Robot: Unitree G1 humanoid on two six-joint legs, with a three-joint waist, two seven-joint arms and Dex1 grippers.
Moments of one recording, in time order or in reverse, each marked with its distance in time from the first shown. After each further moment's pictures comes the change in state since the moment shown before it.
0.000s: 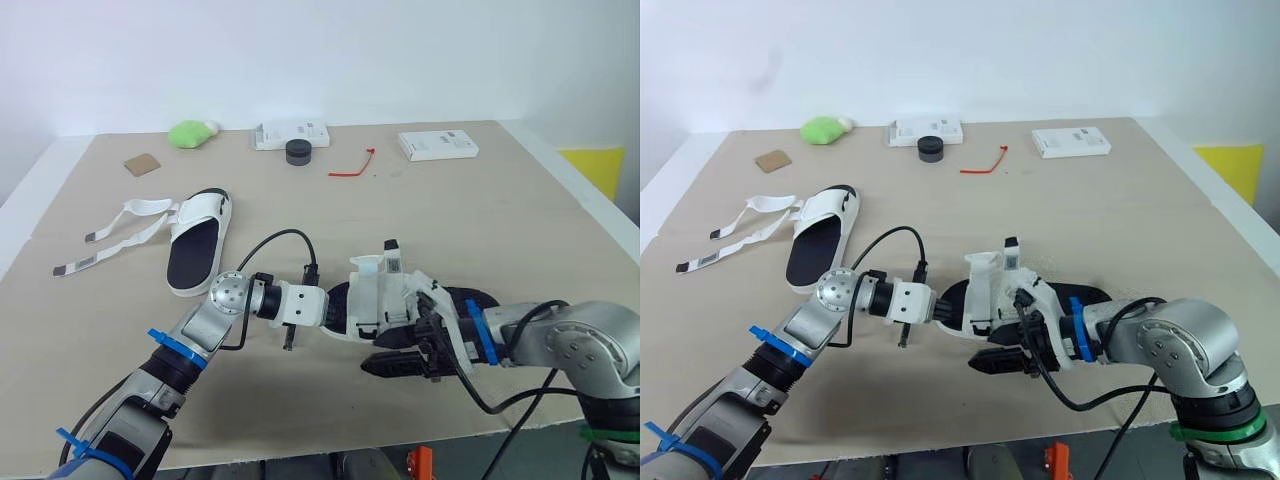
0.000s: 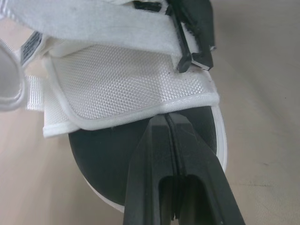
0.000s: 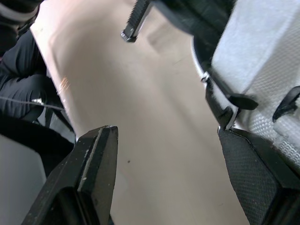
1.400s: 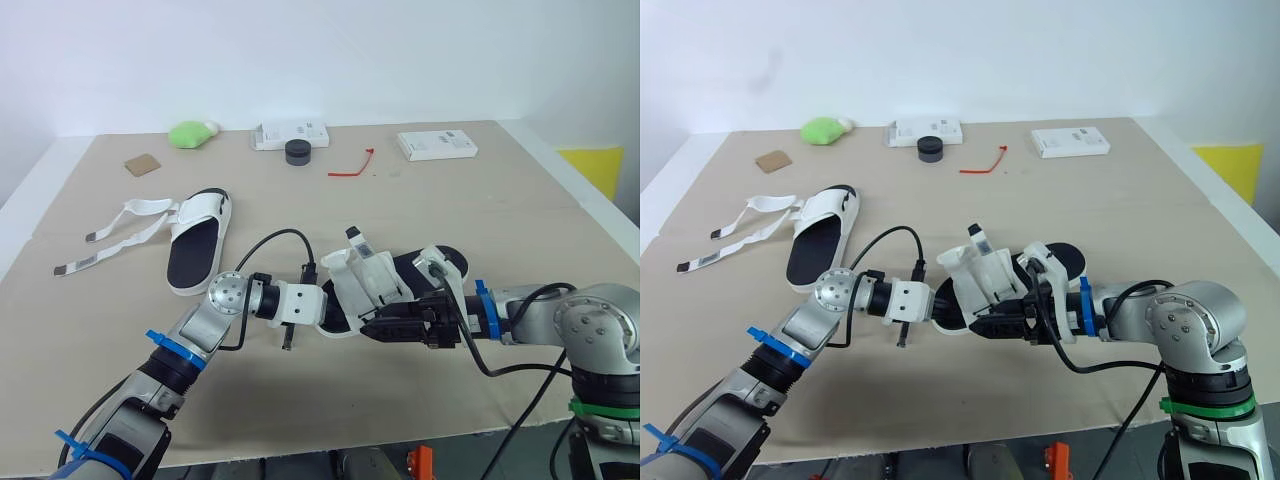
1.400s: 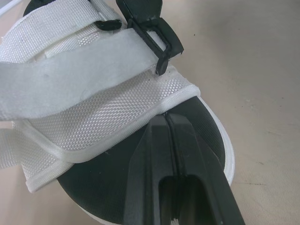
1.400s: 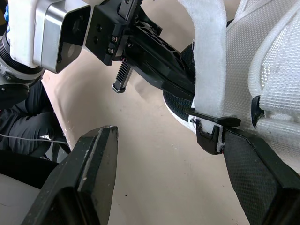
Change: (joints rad) left arm 0.008 0.002 0.007 -0.008 0.000 0.008 0.001; right arm -0.072 0.076 -0.117 0.110 0.062 0.066 -0.048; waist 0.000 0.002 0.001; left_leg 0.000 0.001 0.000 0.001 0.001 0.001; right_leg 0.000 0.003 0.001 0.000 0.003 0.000
